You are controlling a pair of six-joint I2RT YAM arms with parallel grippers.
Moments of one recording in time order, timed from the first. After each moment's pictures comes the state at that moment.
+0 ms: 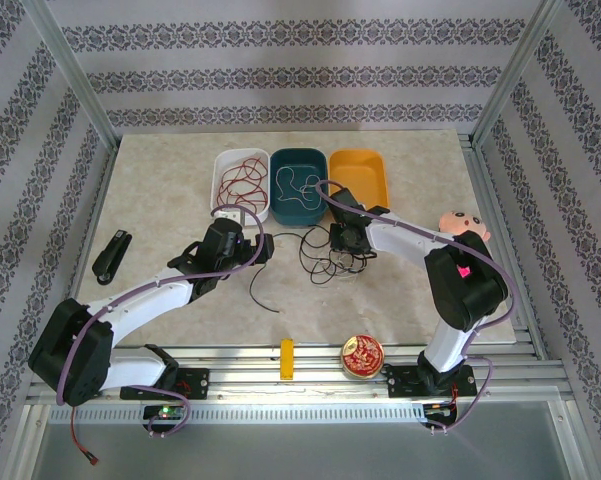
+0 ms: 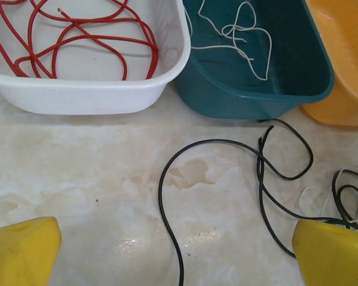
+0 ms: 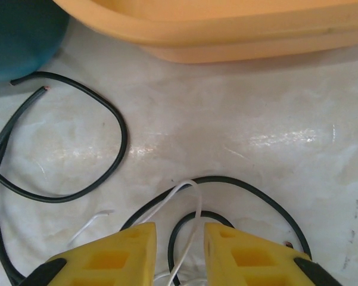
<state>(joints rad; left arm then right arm) -0.54 1.28 0.67 -0.05 -0.15 -0.53 0.54 1.75 1.11 -0.56 0.14 0.66</state>
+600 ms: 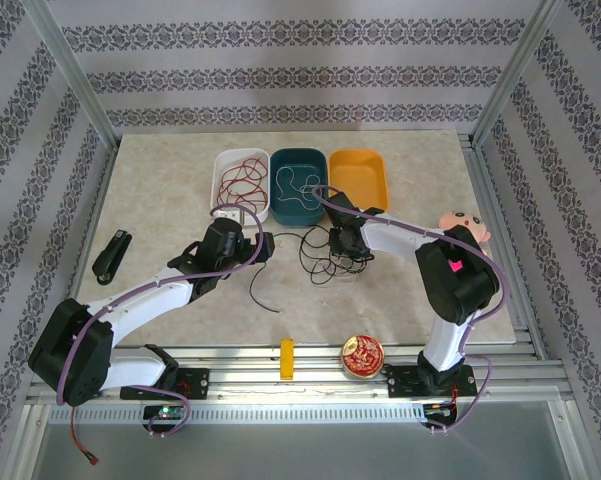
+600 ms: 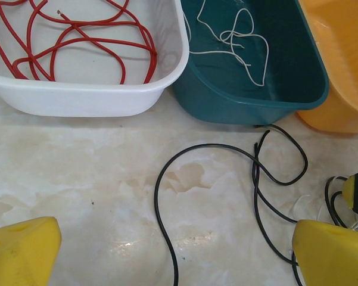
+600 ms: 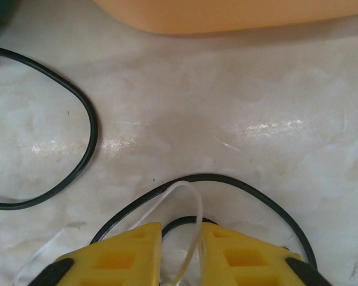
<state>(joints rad) -0.54 1.28 0.67 -0.05 -0.15 -0.56 0.54 1.80 1.12 -0.57 0.15 0.67</state>
